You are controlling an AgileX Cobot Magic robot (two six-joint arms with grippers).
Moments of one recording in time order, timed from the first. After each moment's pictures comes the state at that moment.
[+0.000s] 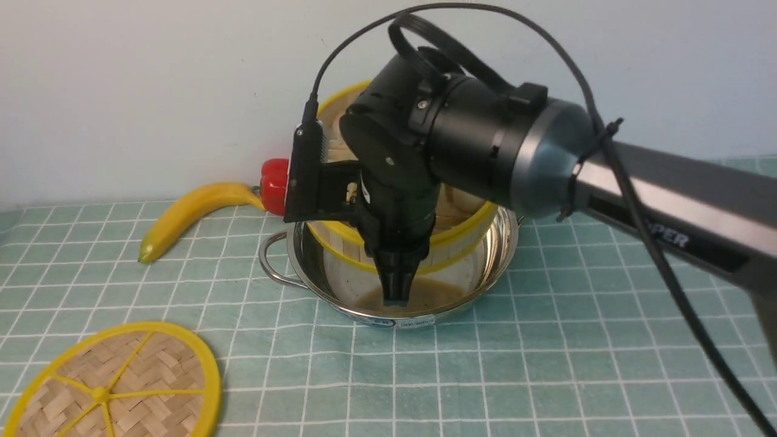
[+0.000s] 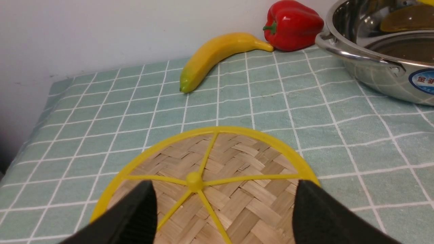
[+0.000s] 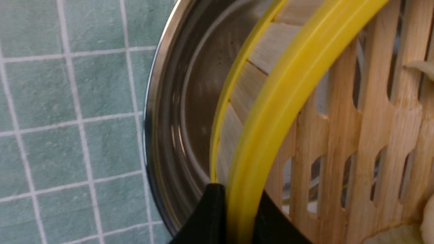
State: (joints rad) right arm 0.85 2.12 -1.98 -0.26 1.26 -0.51; left arm 0.05 0.00 0.01 0.01 0.37 0.15
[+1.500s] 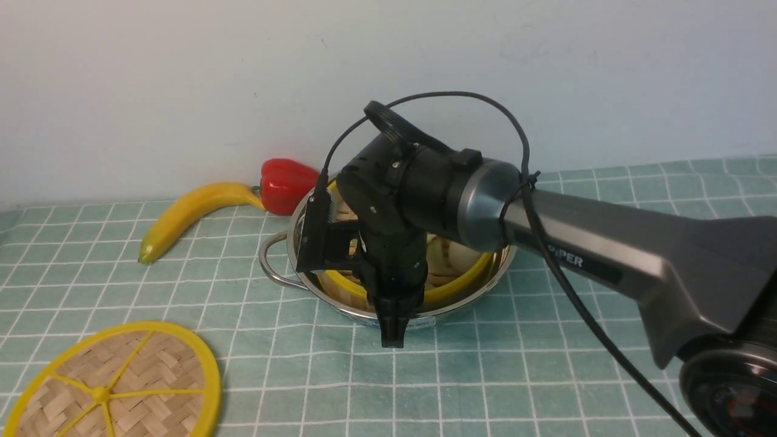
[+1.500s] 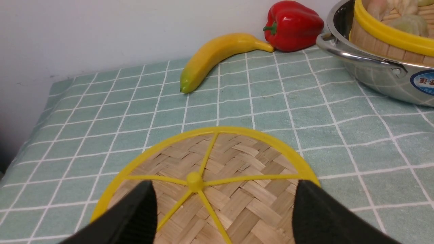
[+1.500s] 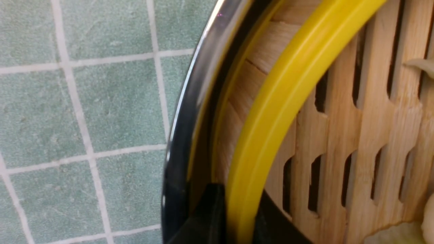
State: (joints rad) right arm 0.80 2.29 -2.01 -0.16 1.25 -0.53; left arm 0.05 0.00 0.01 0.01 0.37 0.15
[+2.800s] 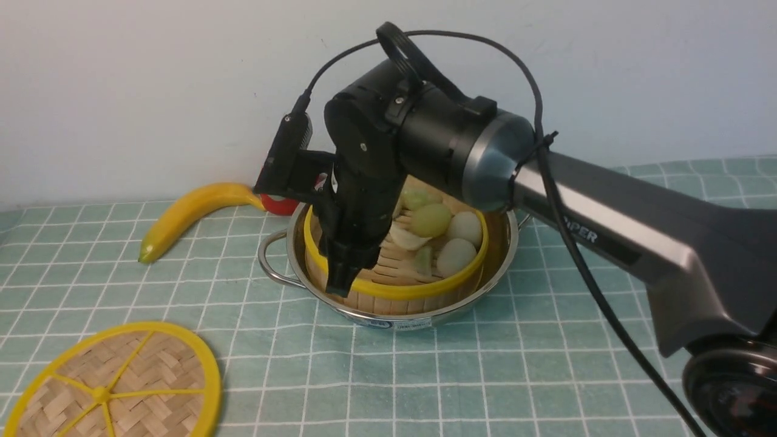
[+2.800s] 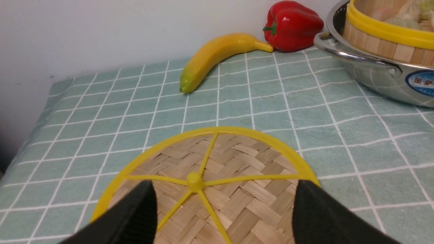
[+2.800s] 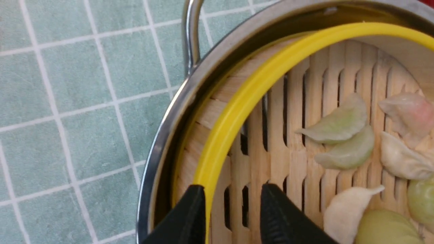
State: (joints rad) right arm 0.80 2.29 -2.21 -0.06 1.24 -0.43; left arm 0.05 0.00 0.01 0.01 0.37 0.15
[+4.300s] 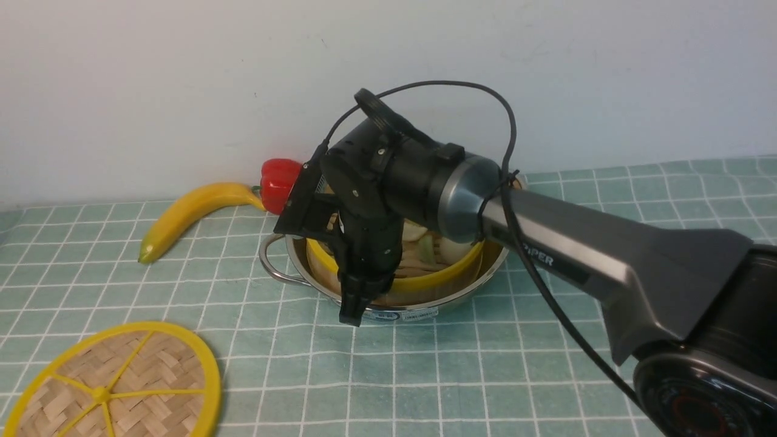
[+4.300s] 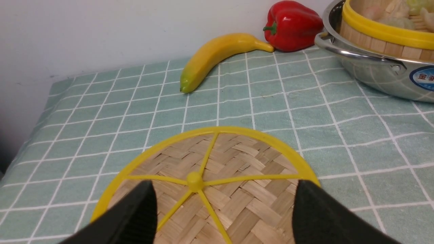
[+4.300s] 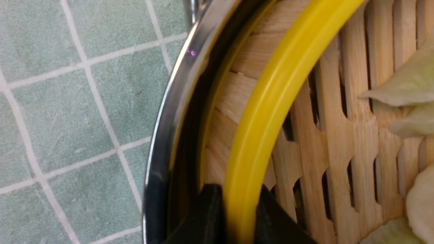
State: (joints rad) right arm 0.80 2.39 -2.21 -0.12 1.26 -0.35; left arm 0.05 0.00 0.01 0.01 0.37 0.15
